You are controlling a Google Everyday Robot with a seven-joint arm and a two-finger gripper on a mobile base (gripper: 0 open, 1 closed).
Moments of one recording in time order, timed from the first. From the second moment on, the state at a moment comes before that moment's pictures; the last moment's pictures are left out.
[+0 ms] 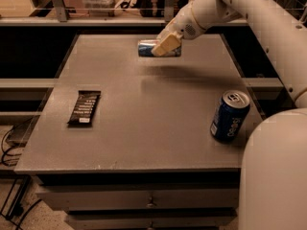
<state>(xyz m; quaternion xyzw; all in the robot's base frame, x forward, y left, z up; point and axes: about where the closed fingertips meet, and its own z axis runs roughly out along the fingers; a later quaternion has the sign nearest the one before) 0.741 -0.023 0.918 -0.59 0.69 0.16 0.39</state>
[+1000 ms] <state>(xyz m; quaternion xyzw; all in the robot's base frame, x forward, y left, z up) 0.677 0.042 0.911 -0.64 0.64 0.20 0.38</state>
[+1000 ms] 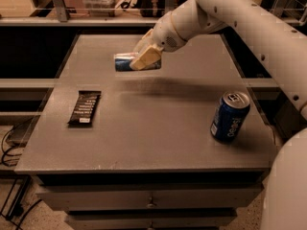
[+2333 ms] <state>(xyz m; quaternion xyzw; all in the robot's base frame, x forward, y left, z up) 0.641 0.113 0.866 -0.64 0.63 0.28 0.35</state>
